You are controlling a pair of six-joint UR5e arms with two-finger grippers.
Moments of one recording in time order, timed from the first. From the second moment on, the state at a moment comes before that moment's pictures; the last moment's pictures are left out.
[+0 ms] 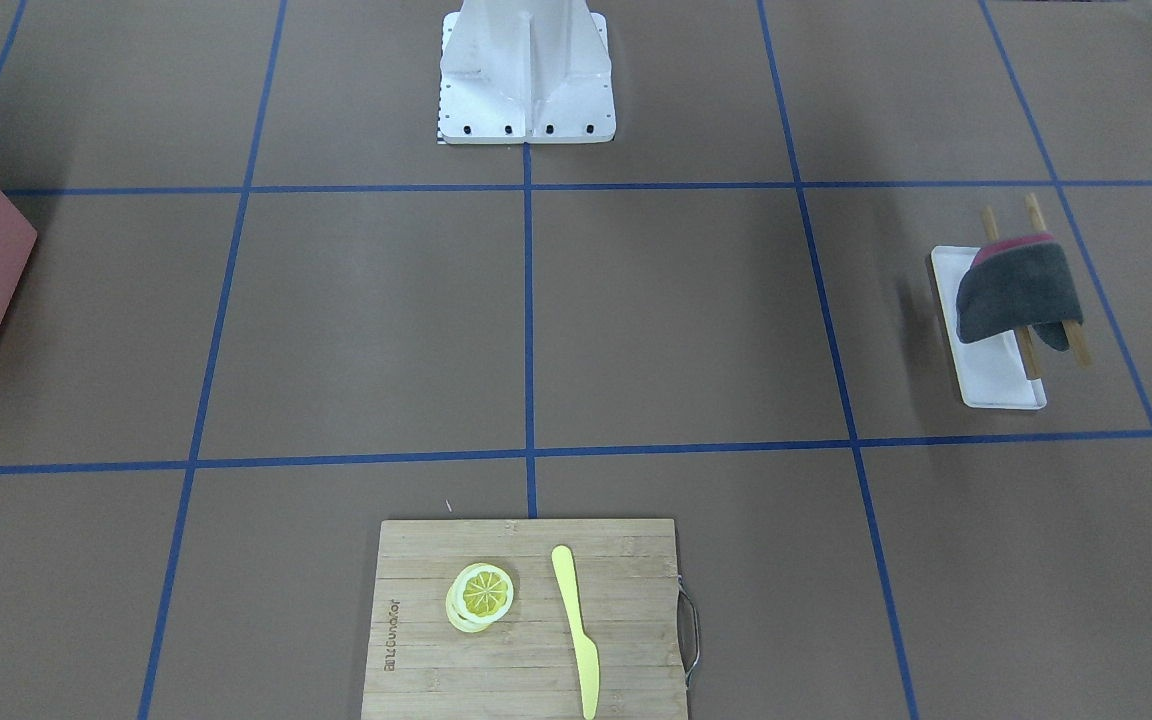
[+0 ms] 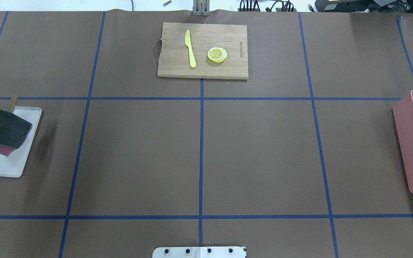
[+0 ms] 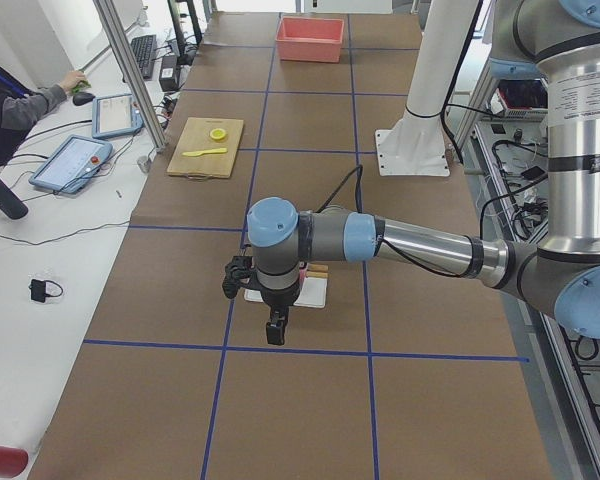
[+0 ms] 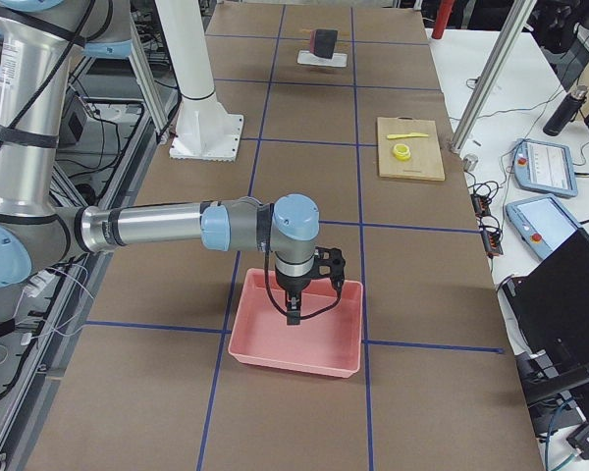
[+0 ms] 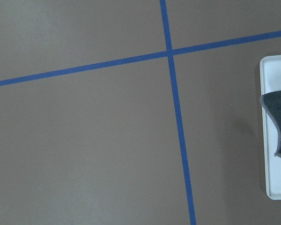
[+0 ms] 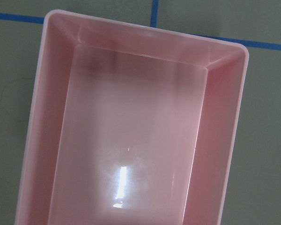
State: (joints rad) left arm -1.58 -1.45 -1.89 -1.35 -2.24 0.16; right arm 1.53 -1.81 1.93 -1.67 2.27 -0.03
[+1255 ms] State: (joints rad) left arm -1.58 -1.59 -1.84 -1.65 -2.23 0.16; right arm 1.53 -1.70 1.95 -1.58 2.27 -0.03
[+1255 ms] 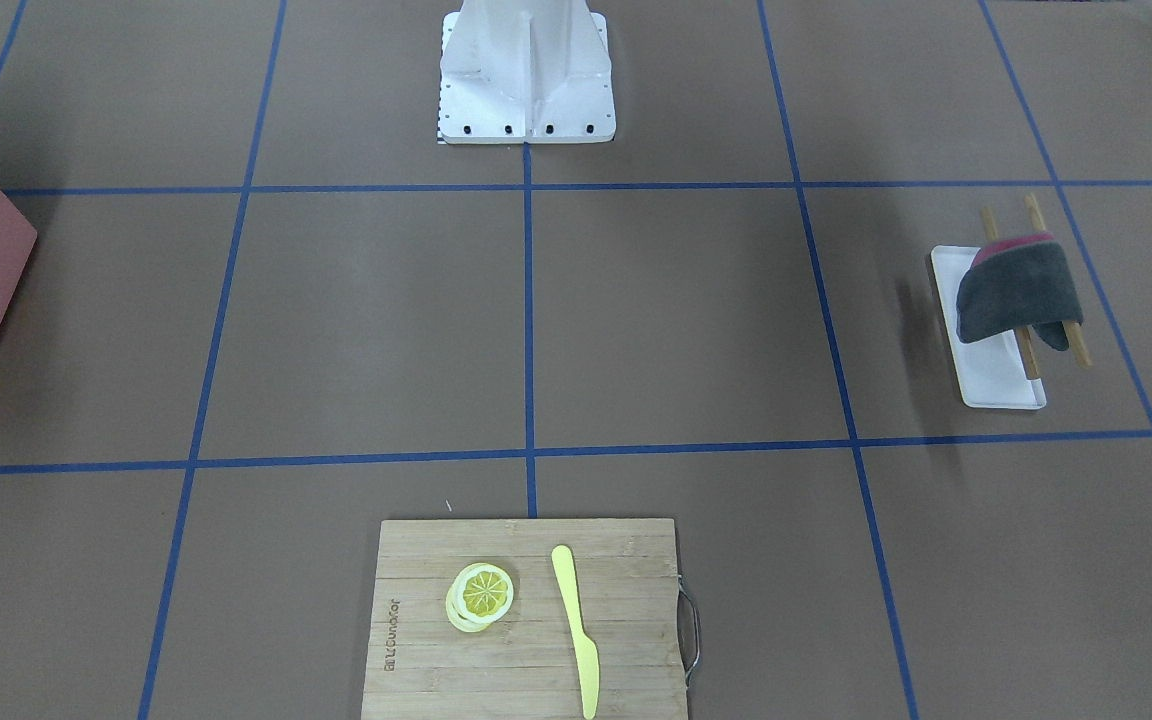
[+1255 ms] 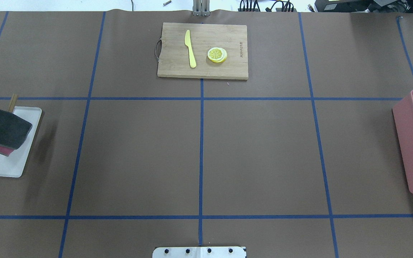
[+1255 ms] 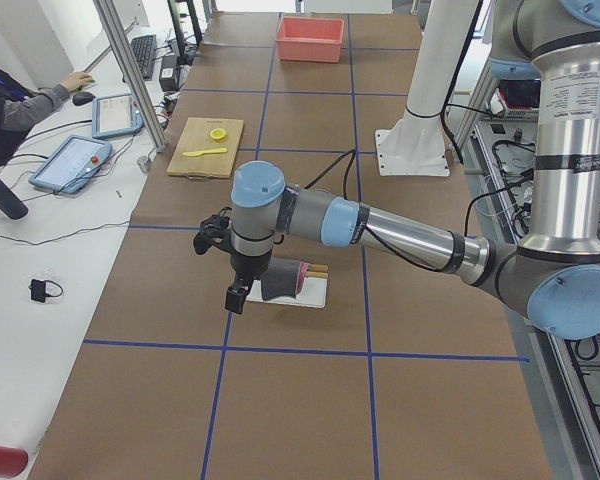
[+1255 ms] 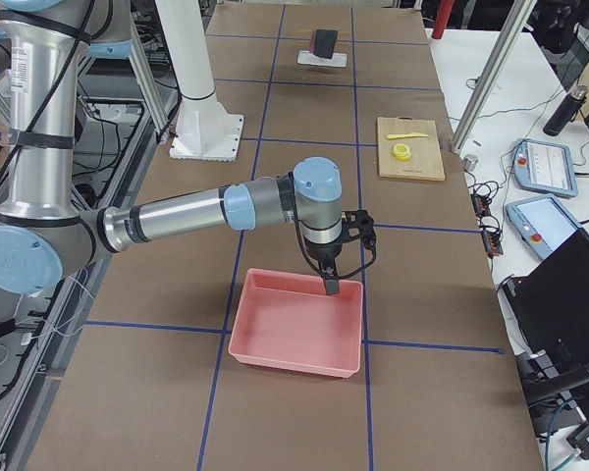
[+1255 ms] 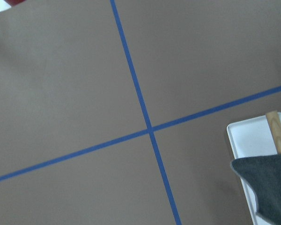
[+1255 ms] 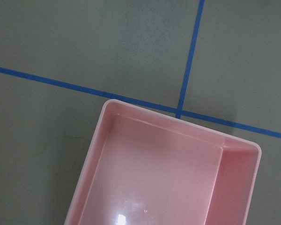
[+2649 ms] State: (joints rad) left arm -1.25 -1.46 -1.76 -2.17 -2.41 -0.41; right arm 1.52 -1.71 1.95 -1.54 2.29 0.01
